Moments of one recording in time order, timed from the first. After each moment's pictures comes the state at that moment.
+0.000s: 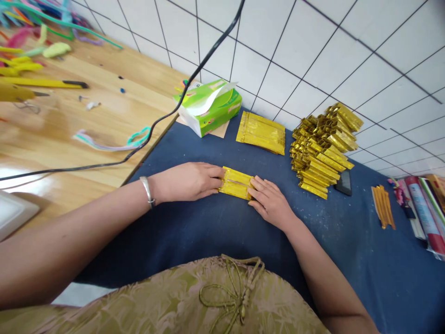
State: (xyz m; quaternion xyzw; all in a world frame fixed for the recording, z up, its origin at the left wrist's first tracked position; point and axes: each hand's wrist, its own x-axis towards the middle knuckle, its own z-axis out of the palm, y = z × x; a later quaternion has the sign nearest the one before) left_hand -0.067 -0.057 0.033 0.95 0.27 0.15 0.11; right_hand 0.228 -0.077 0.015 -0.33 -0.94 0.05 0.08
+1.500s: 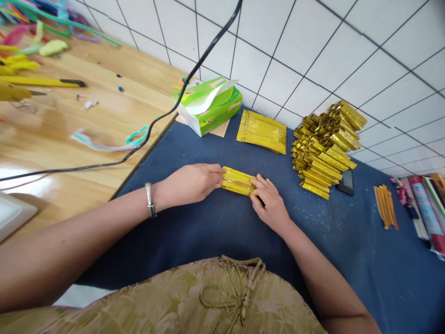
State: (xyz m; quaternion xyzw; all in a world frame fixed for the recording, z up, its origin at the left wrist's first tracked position) left_hand -0.059 -0.065 0.025 0.91 0.37 0.14 0.14; right_hand 0.211 -0.086 0.008 -0.42 -0.88 0.14 0.19
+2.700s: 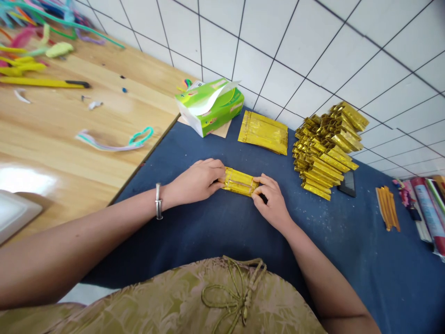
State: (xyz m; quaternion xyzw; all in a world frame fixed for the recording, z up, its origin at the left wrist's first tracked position) left_hand -0.052 -0.058 0.017 0.87 0.42 0.16 0.19; right_hand 0.209 -0.077 0.012 -0.46 -0.84 0.19 0.22
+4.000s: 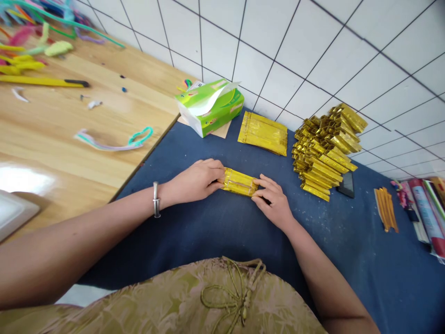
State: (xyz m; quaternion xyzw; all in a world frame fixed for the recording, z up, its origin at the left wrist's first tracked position) left_hand -0.056 -0.056 0.016 0.88 0.40 0.17 0.20; right_hand 0.223 -0.074 0.009 -0.41 -0.86 0.18 0.23
